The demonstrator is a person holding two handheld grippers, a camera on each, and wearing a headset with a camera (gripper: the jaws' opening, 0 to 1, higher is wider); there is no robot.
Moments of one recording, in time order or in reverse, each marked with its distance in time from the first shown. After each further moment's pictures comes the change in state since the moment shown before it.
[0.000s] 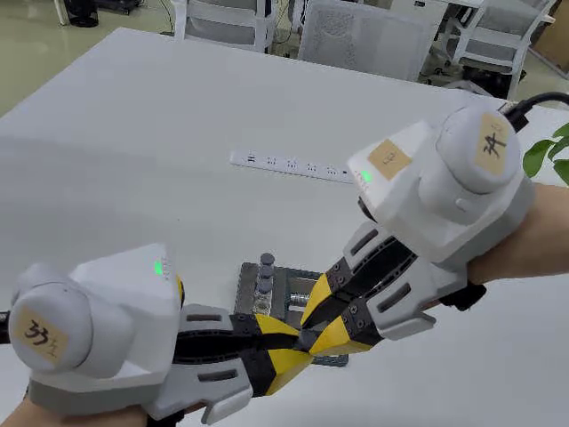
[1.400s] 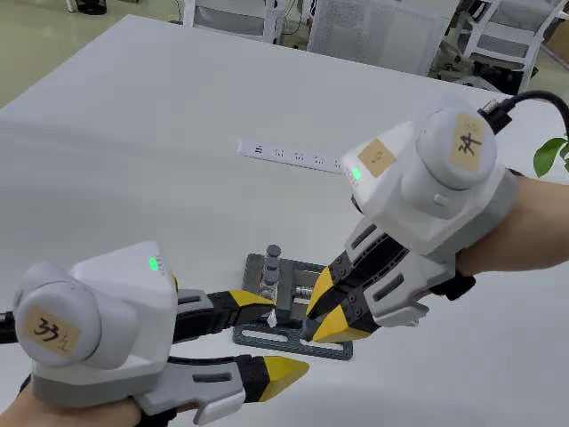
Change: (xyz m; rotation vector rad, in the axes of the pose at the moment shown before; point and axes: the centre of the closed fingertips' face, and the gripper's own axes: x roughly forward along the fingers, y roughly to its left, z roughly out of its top) left arm -0.013 0.030 -0.025 -0.028 0.050 0.150; right arm 0.011 -0.021 -0.015 0.006 0.077 -0.009
